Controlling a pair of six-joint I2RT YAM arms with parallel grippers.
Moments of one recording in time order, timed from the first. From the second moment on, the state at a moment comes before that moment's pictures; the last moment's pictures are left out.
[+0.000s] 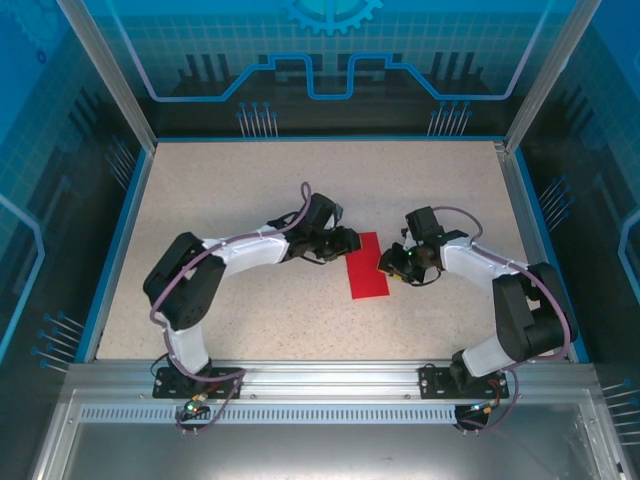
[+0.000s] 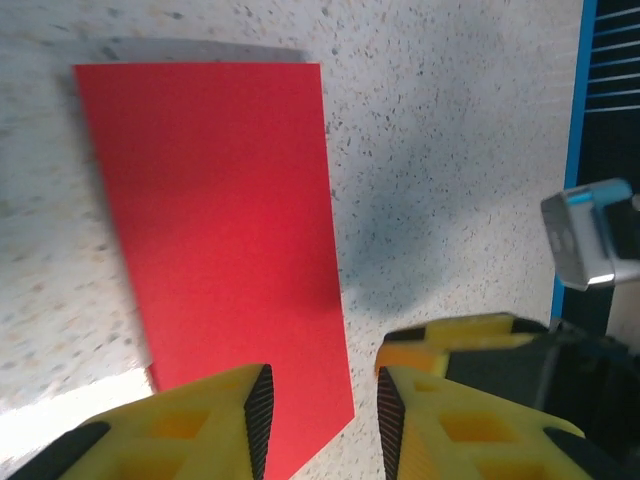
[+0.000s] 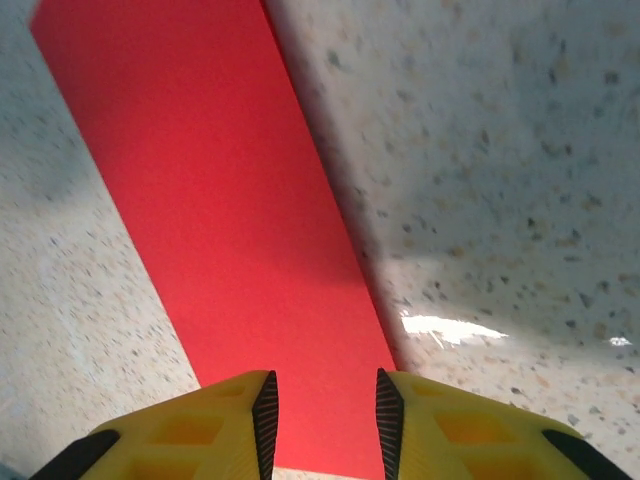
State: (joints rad) left arm -0.66 1.85 1.17 -0.13 0.37 -0.94; right arm 0.30 1.50 0.78 -0.50 -0.38 0.69
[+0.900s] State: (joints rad) left arm -0.66 2.08 1.32 -0.18 0.39 -0.91; right arm 0.28 1.57 0.73 -0.44 -0.50 0.60
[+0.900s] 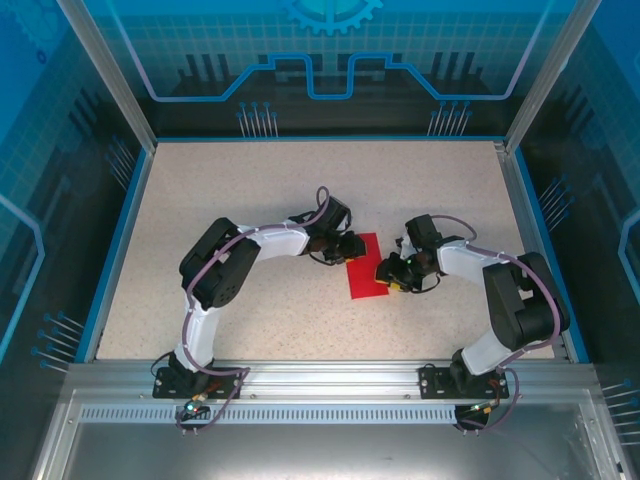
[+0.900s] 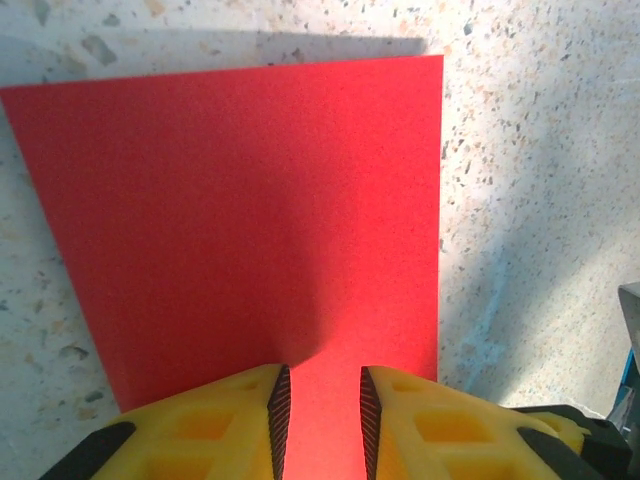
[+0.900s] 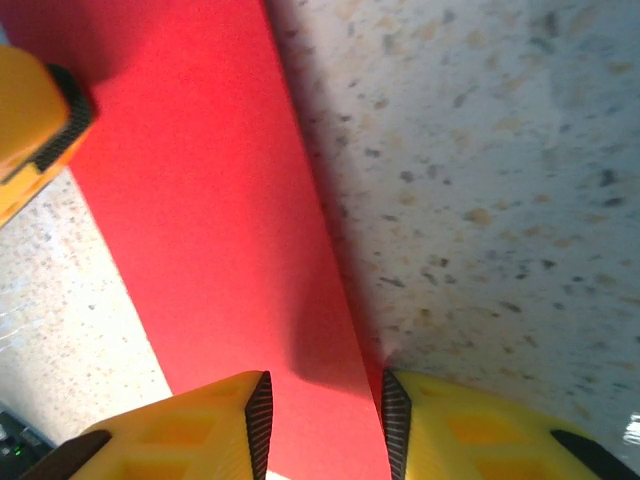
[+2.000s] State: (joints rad) left arm -0.76 1.81 1.10 -0.19 0.24 -0.65; right arm 0.21 1.71 0.79 -0.35 -0.71 0.60
